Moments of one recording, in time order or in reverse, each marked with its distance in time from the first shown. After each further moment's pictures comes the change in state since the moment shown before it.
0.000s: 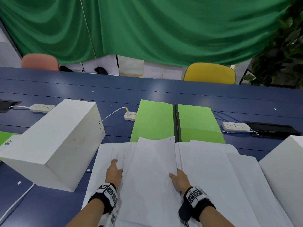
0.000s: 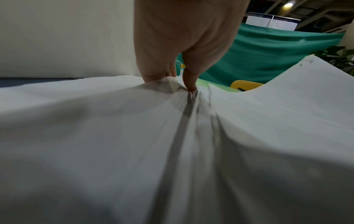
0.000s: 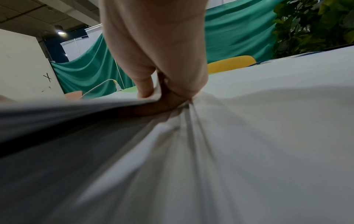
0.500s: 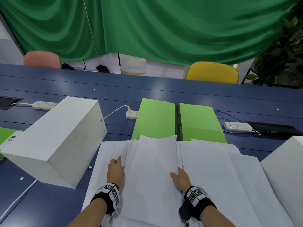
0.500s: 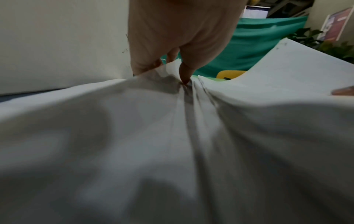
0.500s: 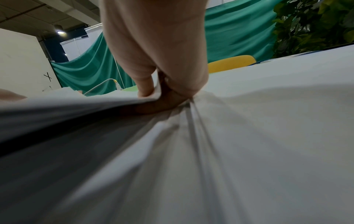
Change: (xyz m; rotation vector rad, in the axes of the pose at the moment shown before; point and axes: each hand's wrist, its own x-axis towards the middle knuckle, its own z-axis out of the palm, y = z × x) left_hand 0.004 -0.011 0.006 0.385 0.061 0.177; right_hand 0.001 0.004 0.003 0.038 0.025 0.002
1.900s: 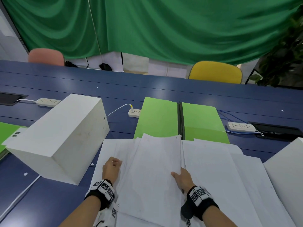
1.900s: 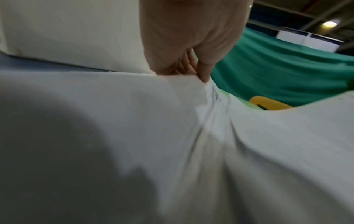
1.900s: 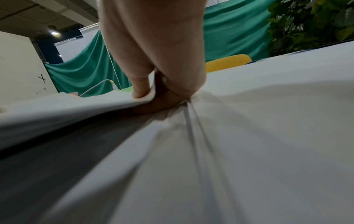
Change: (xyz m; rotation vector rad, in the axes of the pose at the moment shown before) left_hand 0.000 -0.010 -0.023 -0.546 0.105 -0.141; right_hand -0.006 -0.006 -0.004 0.023 -0.018 0.017
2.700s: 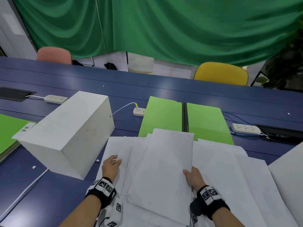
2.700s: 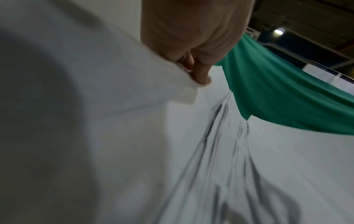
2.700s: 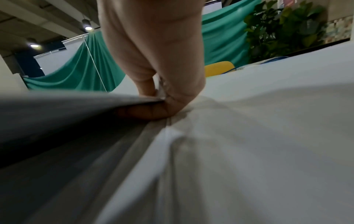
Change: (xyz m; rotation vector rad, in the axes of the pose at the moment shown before) left_hand -0.004 -0.007 -0.013 -0.239 0.059 -0.127; right_hand 0.005 0.009 -0.019 0.107 0.034 0.060
